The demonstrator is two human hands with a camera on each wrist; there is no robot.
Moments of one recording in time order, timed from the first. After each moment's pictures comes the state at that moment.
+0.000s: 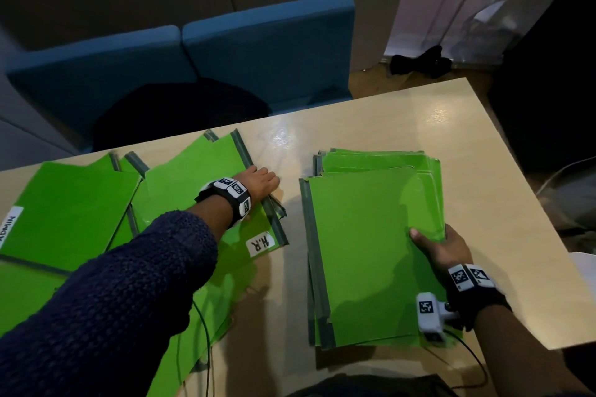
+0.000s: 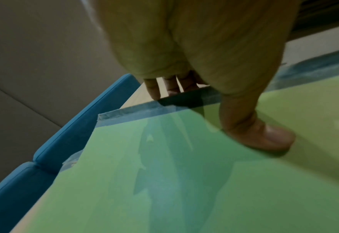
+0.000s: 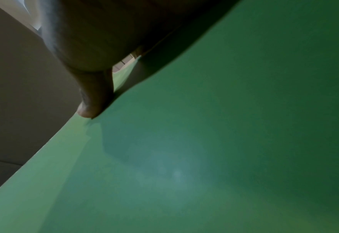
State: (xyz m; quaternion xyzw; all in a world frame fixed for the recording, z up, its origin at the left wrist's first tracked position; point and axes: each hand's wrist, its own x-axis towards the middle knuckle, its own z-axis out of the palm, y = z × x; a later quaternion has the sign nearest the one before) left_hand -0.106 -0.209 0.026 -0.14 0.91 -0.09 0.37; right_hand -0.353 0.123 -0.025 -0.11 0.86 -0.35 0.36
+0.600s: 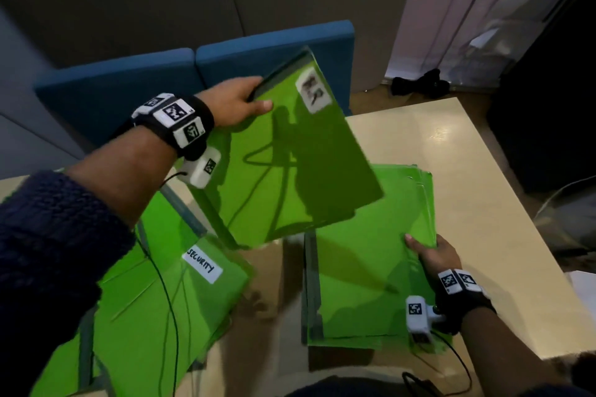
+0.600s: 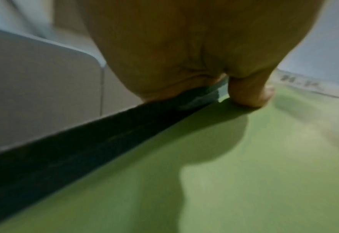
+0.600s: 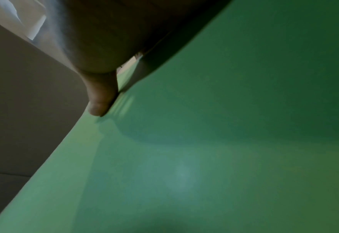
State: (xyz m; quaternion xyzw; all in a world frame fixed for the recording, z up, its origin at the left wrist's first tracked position) left_hand -0.130 -0.256 0.216 -0.35 0.89 0.30 0.03; right_hand -0.356 0.118 -0.021 -0.06 0.84 -0.40 0.37
